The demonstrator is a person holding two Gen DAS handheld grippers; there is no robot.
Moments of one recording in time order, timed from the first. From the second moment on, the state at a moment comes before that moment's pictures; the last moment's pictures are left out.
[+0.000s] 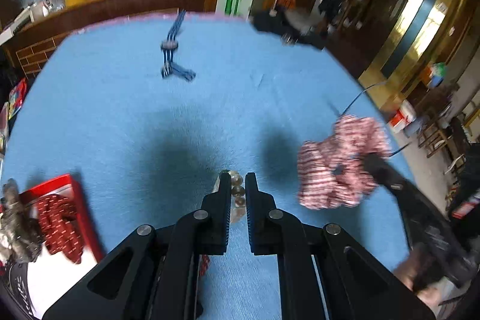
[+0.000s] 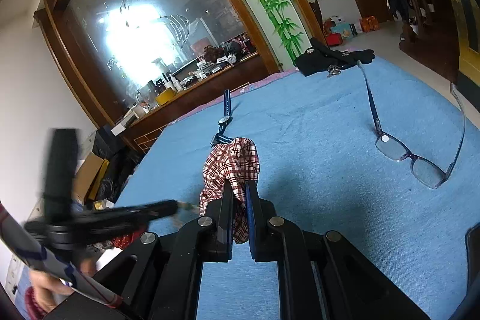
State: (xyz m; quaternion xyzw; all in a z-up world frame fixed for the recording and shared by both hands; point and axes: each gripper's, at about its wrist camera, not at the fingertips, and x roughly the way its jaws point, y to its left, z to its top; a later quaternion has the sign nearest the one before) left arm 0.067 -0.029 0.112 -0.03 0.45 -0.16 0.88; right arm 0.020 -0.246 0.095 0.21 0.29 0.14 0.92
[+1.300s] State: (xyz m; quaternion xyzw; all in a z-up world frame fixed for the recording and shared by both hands) left arm -0.045 0.212 0.098 -0.10 0.42 -0.04 0.90; right arm -0.004 0.004 0.084 0.09 0.40 0.35 0.84
